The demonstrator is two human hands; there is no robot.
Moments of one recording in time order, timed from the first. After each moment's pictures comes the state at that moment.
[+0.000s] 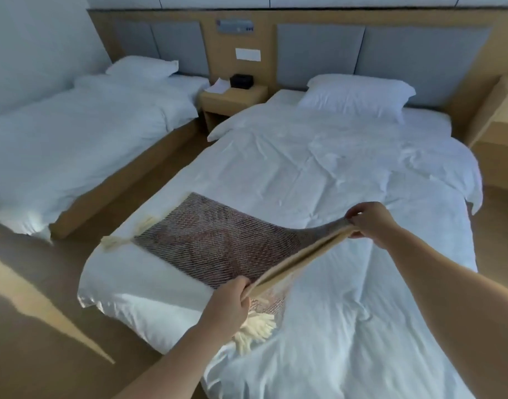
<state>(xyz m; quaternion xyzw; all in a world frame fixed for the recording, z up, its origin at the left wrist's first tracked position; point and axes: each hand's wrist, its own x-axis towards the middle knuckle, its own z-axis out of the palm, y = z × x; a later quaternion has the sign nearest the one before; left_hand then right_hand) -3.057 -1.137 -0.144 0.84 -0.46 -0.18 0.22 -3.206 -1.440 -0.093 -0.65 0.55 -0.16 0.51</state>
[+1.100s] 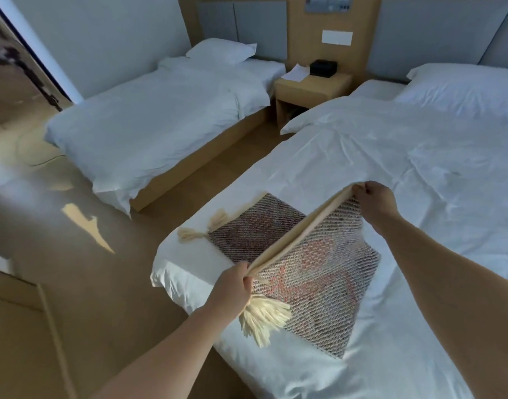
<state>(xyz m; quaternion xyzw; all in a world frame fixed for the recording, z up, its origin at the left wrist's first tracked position) -2.845 -1.077 -0.144 0.90 -0.34 -0.16 0.23 -2.923 -1.406 -0.105 -0.76 0.43 -0.21 0.44</state>
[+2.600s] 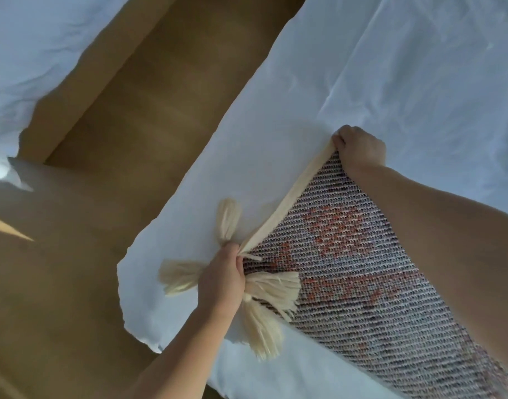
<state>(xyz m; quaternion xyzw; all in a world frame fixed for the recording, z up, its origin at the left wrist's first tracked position) -2.442 -1.105 -0.440 0.91 -0.29 -0.24 0.17 -2.489 -1.440 -0.447 -0.90 0.44 0.02 0.09</state>
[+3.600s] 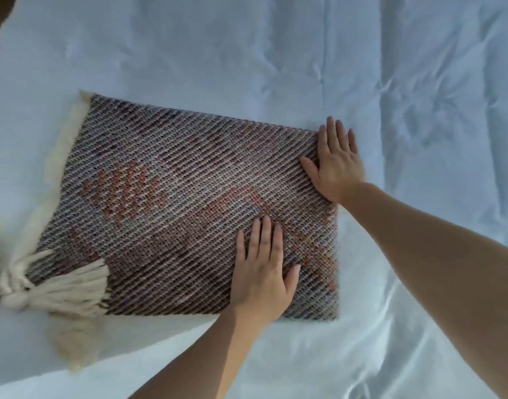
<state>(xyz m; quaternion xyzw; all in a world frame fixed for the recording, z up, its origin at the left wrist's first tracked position) -2.770 -1.223 -0.466 0.70 -0.68 -0.23 0.04 -2.889 -1.446 -0.465 -0.83 0.54 0.14 0.05</state>
